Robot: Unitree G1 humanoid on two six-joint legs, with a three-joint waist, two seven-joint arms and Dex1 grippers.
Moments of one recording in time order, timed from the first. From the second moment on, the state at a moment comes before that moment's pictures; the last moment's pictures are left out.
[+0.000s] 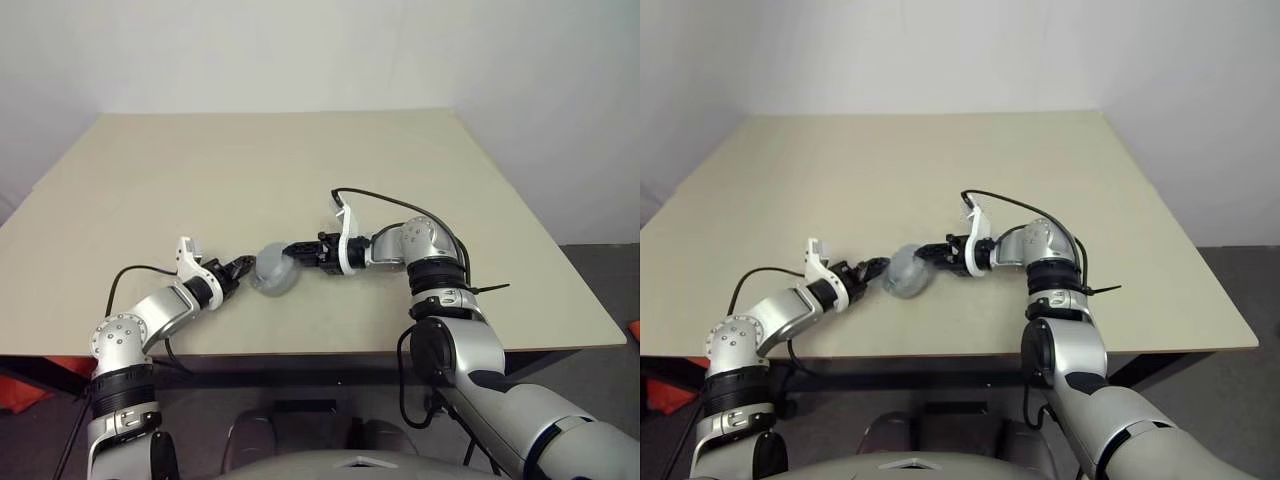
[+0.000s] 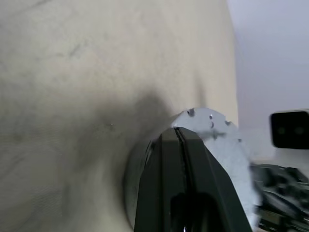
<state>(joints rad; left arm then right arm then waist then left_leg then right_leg) -0.26 0.23 0.43 0.09 -1.35 1.10 0.16 -0.91 0.02 -0.35 0.65 0.44 1.39 0.48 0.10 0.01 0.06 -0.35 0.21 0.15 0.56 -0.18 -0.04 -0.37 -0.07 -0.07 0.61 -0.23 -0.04</state>
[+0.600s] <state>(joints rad) -0.26 0.22 0.43 0.10 -1.30 1.05 0.10 -0.95 0.03 -0.46 0.78 0.47 1.34 0.39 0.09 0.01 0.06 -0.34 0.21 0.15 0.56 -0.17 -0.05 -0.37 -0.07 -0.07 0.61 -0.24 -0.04</state>
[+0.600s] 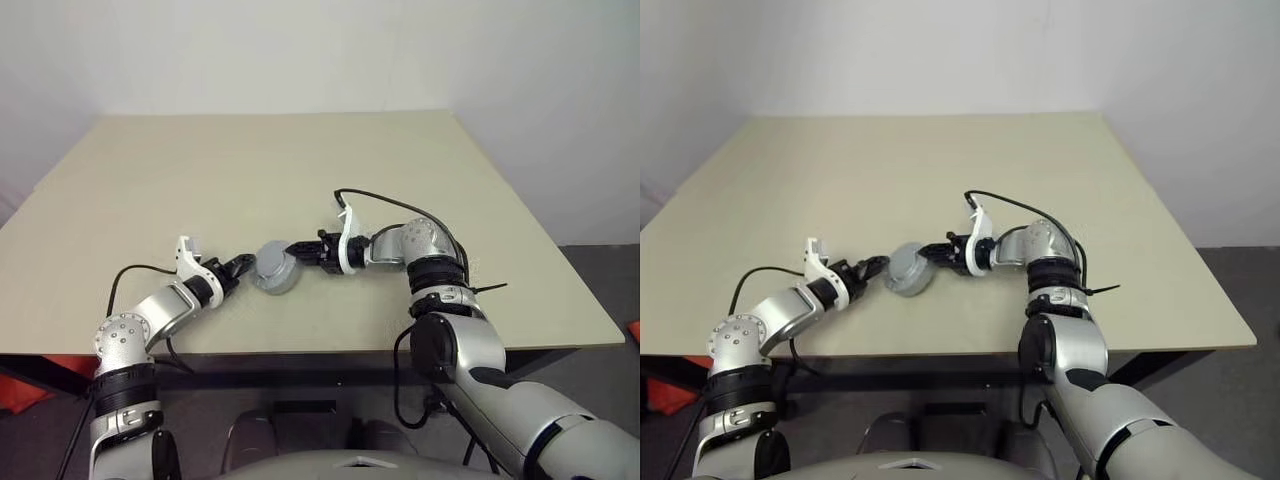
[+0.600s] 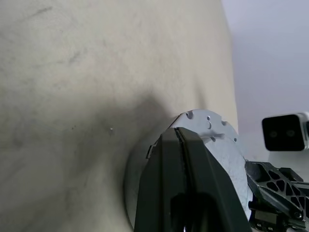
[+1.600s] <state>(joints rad) -0.13 0.27 0.57 -0.06 -1.47 0.90 0.08 -1.08 0.03 -0.63 1.08 0.60 0.95 0.22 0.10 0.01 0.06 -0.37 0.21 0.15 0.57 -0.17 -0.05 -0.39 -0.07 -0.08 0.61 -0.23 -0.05</state>
